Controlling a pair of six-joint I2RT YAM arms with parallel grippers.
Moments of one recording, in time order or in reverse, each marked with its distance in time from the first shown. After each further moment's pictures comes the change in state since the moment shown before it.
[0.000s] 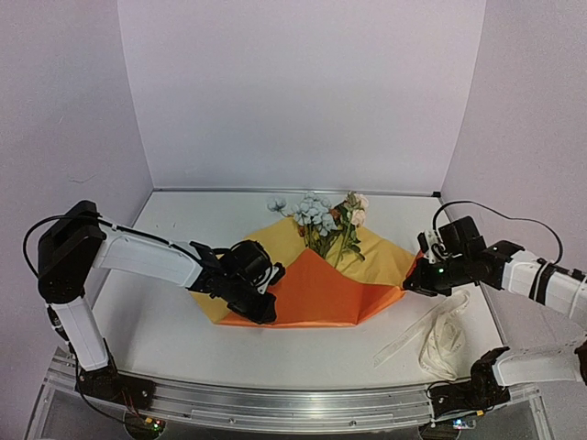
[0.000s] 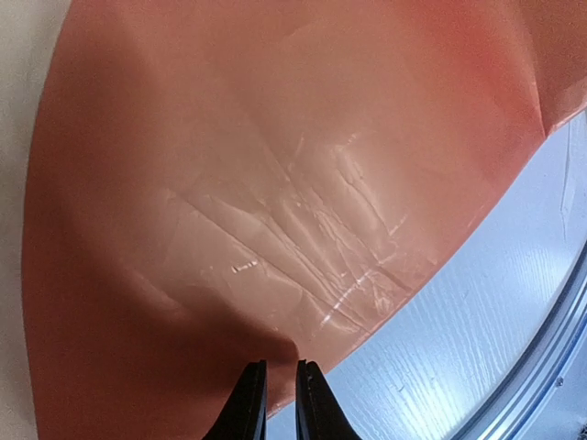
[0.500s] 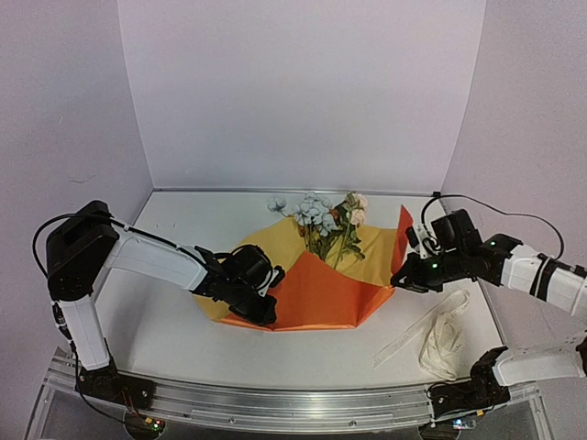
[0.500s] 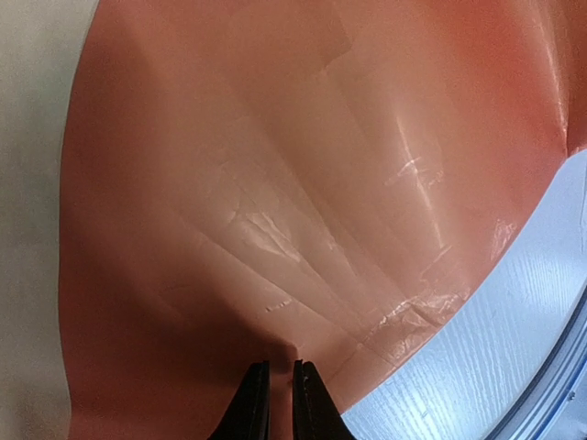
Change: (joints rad) left arm 0.013 0.053 -0.019 0.070 0.001 0.000; right arm 0.077 0.007 0.057 -0.016 -0.056 0.029
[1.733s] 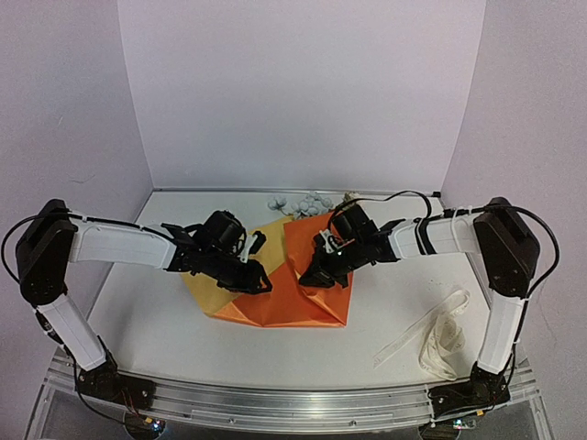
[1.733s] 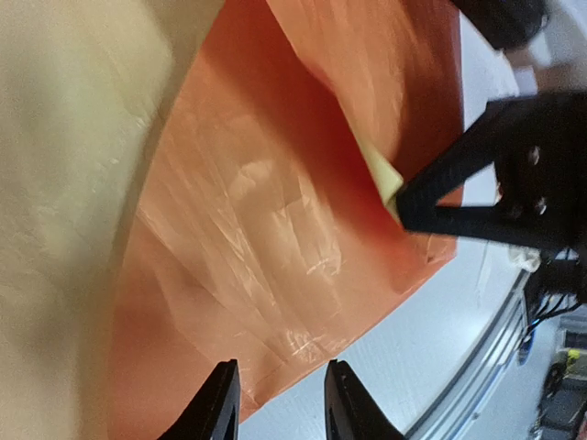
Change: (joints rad) left arm 0.133 -0.175 -0.019 0.009 0.102 -0.063; right arm 0.237 0.818 0.467 0.364 -0.266 0.331
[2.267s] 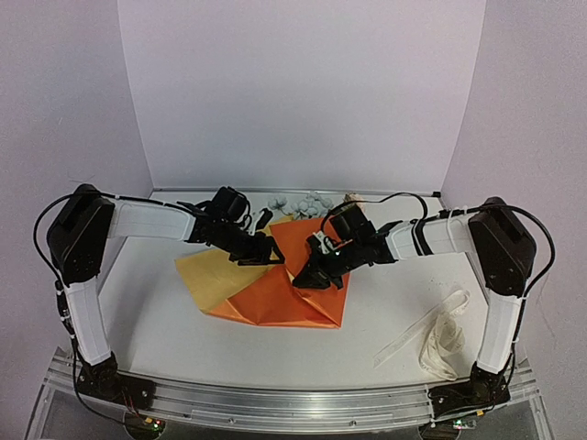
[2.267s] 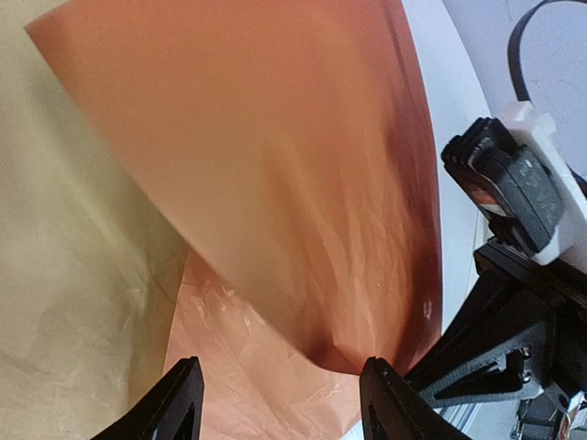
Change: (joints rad) left arm 0.172 0.217 0.263 0.010 0.205 0.088; right arm 0.000 0.028 0.003 0.056 -0.126 0.006
